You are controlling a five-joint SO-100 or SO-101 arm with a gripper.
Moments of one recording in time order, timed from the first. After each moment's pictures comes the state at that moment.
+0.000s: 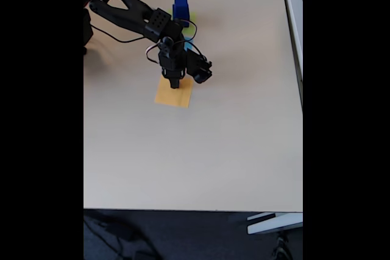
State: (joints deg) arm 25.7 57.7 67.7 72.2 68.8
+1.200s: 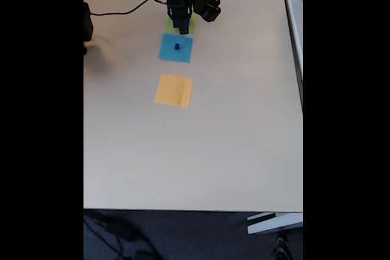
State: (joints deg) arm 2.7 74.4 63.0 88.2 90.4
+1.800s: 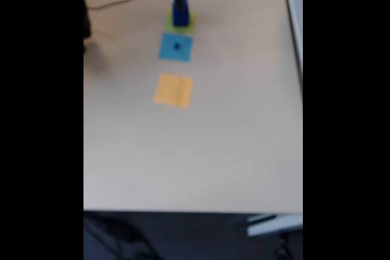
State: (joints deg) arm -8.5 74.4 56.0 95.0 100.4
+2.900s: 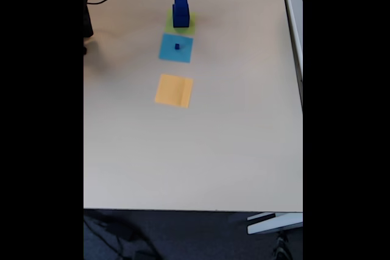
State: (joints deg) arm -15.0 65.6 44.1 97.1 110.1
